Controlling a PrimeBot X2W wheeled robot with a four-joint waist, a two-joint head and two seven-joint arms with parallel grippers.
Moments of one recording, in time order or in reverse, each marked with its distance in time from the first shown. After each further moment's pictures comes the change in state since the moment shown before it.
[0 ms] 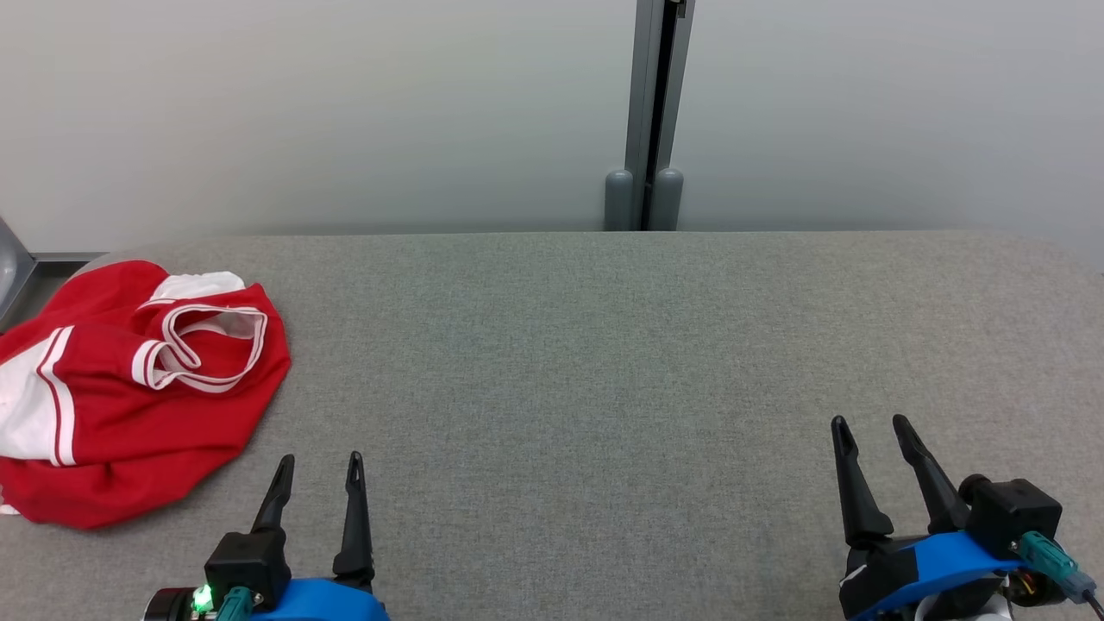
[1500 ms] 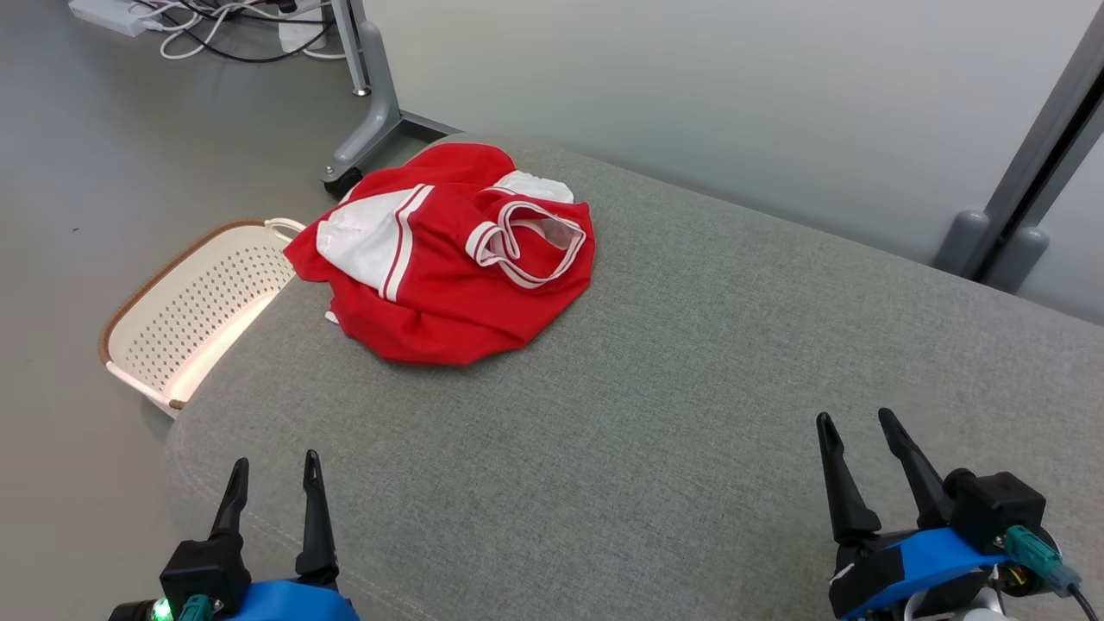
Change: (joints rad) left arm 0.015 0.035 0.027 -0.026 -0.041 0.049 -0.015; right arm -0.001 0.000 0.019 -0.015 -0.020 0.000 0.011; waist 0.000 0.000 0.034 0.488
